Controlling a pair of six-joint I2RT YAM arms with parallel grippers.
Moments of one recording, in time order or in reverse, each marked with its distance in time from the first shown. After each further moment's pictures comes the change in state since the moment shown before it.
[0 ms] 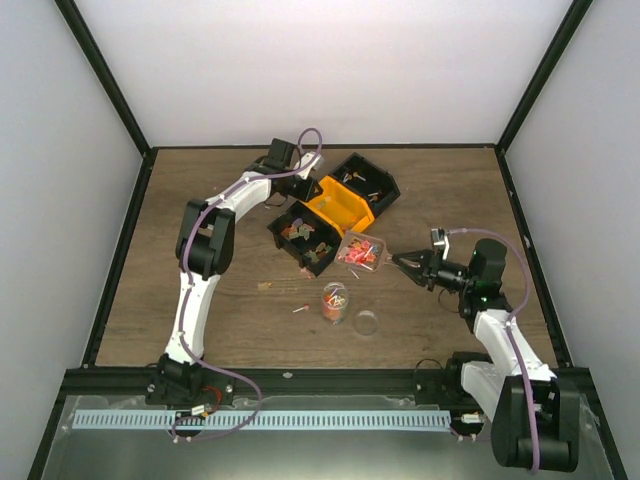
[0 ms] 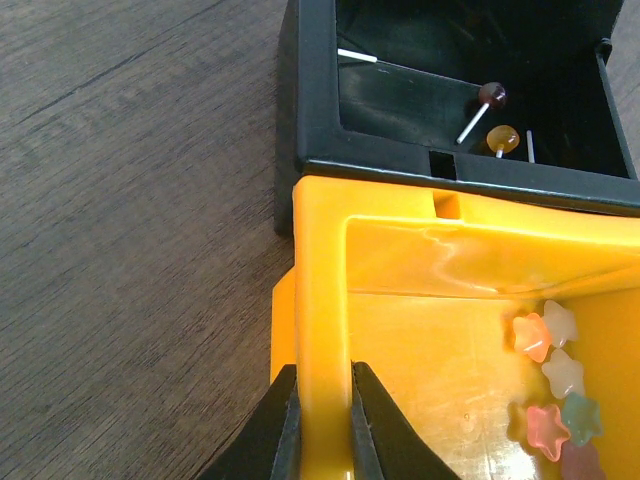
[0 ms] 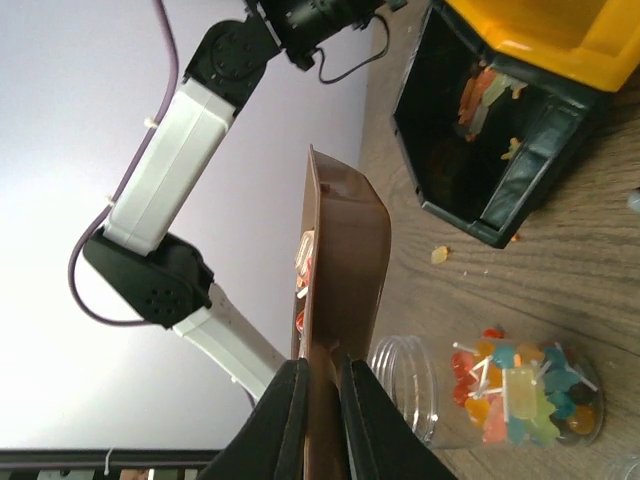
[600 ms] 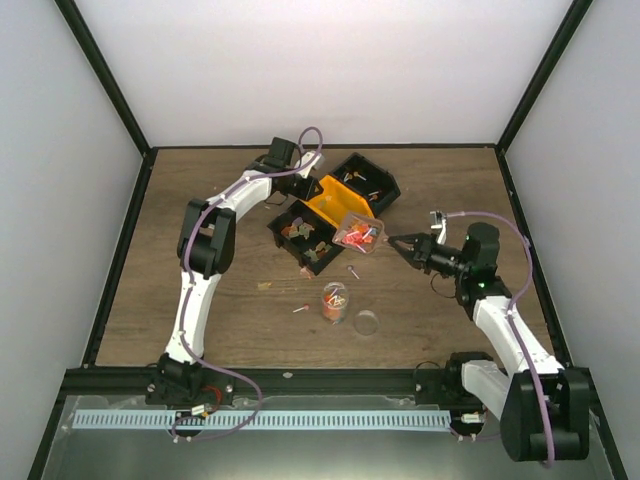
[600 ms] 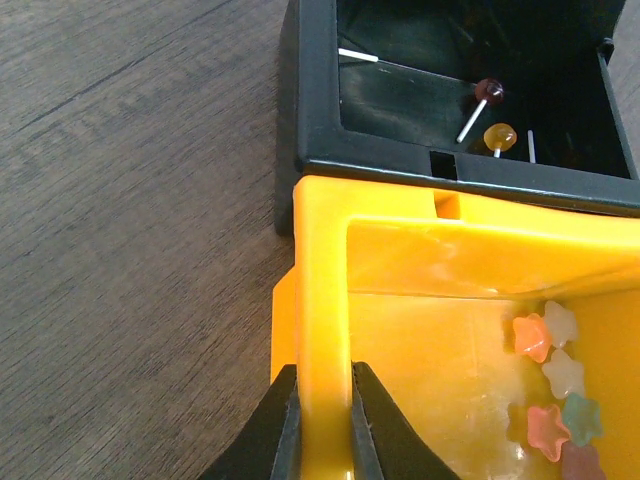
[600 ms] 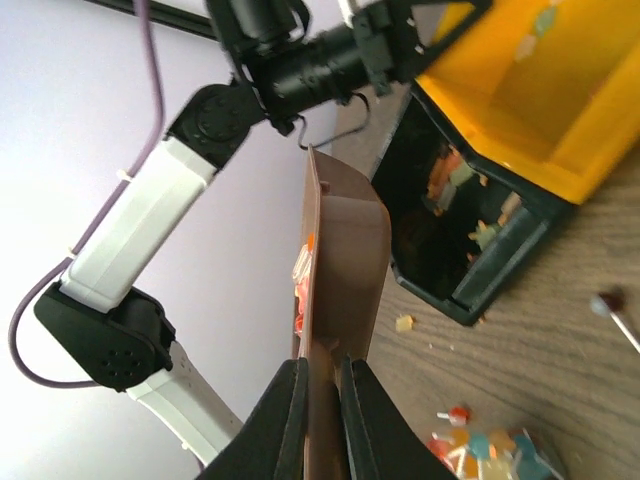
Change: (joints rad) left arm 0.001 0.018 0.035 -0.021 0.002 0.005; right arm 0.122 0.034 0.142 -0.079 0.235 -0.108
